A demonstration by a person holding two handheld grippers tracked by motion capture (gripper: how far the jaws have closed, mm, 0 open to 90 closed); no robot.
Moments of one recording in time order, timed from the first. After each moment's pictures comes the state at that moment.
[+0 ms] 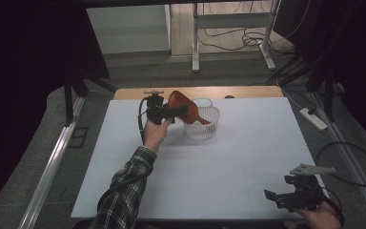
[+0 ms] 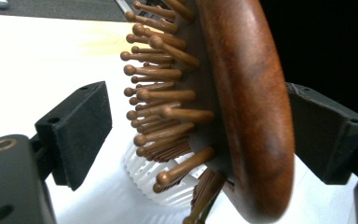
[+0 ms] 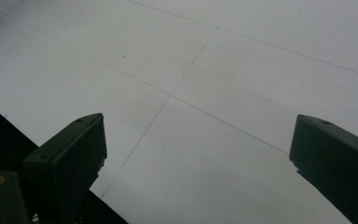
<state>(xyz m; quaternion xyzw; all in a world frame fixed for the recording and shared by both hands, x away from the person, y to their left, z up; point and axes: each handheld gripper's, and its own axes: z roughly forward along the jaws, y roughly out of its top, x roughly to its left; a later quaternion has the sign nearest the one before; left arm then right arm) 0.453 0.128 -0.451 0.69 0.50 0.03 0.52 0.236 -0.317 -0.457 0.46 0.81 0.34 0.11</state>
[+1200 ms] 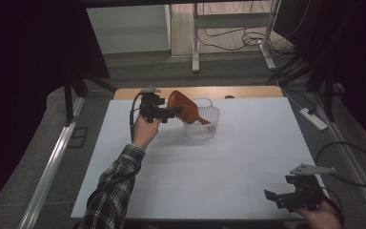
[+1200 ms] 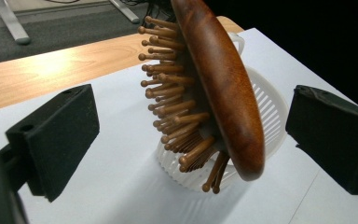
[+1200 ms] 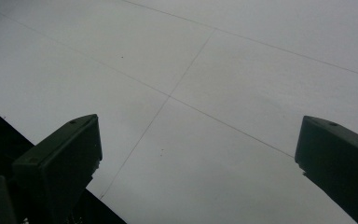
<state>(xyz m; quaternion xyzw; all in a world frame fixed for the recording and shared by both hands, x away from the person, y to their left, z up) 0.447 0.146 -0.432 0.75 0.43 0.09 0.49 0.236 -0.317 -0.457 0.46 0.81 0.34 0.11</state>
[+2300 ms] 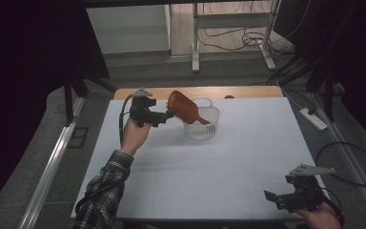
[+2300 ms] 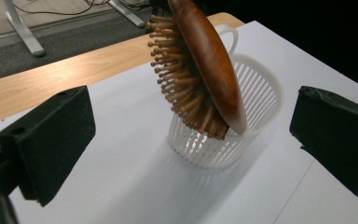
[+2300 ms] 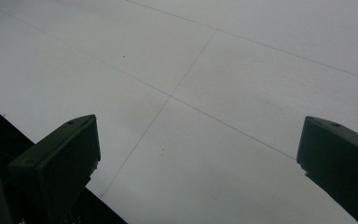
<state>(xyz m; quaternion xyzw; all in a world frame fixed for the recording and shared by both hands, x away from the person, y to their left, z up) 0.420 0.166 -0.423 0.76 0.41 0.13 0.48 0.234 -0.316 -0.457 0.45 0.82 0.34 0.11</state>
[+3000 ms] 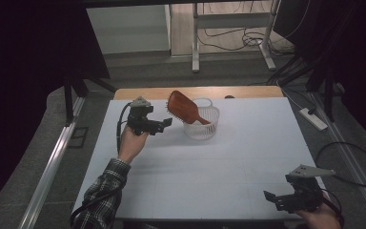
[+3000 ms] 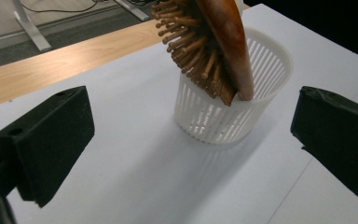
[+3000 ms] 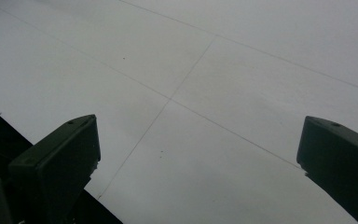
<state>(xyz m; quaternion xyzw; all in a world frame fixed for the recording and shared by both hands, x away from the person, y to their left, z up) 0.405 0.172 -0.442 0.77 0.40 0.14 0.47 0.231 -0.314 -0.455 0.44 0.82 0.34 0.13</state>
